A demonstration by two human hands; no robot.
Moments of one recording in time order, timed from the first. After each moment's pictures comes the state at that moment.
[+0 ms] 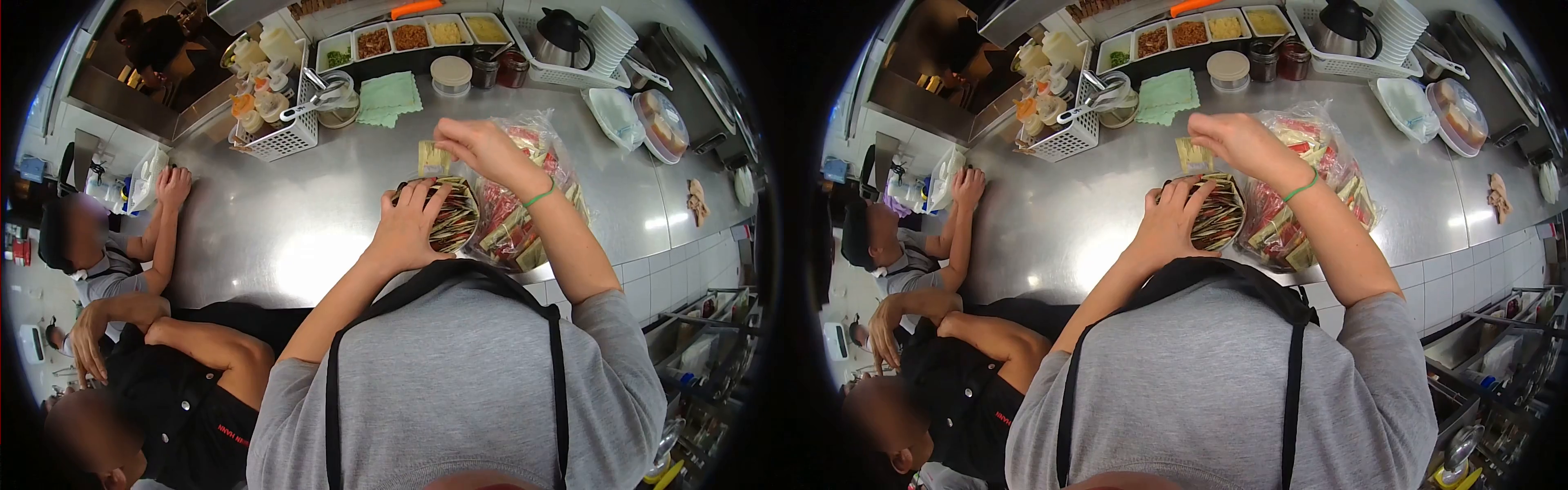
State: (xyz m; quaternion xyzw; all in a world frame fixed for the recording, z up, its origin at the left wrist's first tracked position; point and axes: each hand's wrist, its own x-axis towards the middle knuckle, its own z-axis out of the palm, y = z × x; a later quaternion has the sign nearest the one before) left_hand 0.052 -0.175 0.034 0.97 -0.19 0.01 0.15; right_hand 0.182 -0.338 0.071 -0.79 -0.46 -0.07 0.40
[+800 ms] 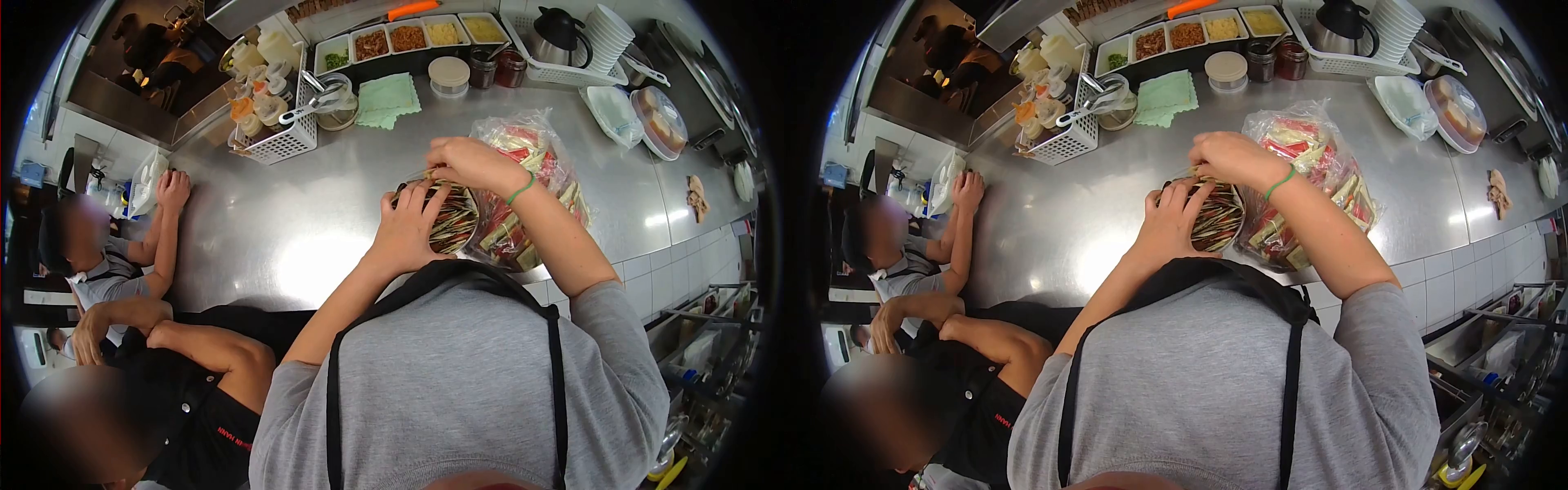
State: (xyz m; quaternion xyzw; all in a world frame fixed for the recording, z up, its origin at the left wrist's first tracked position) left_hand 0.051 -0.172 0.027 0.97 -0.19 0.01 0.14; right_hand 0.186 -0.325 0.045 -0.85 -0.49 0.06 0.22
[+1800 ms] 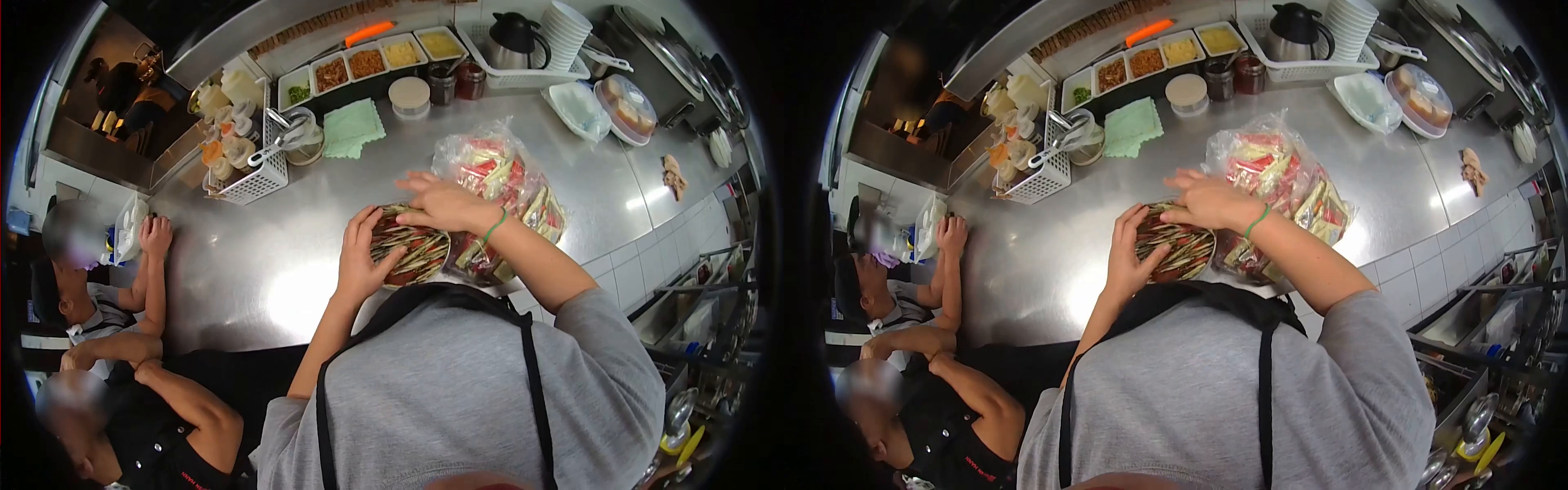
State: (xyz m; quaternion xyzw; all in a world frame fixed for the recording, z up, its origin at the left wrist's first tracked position) left_hand 0.051 -0.145 0.001 0.91 -0.12 0.13 0.39; right_hand 0.162 -0.340 0.027 -0.87 -0.41 0.19 0.19
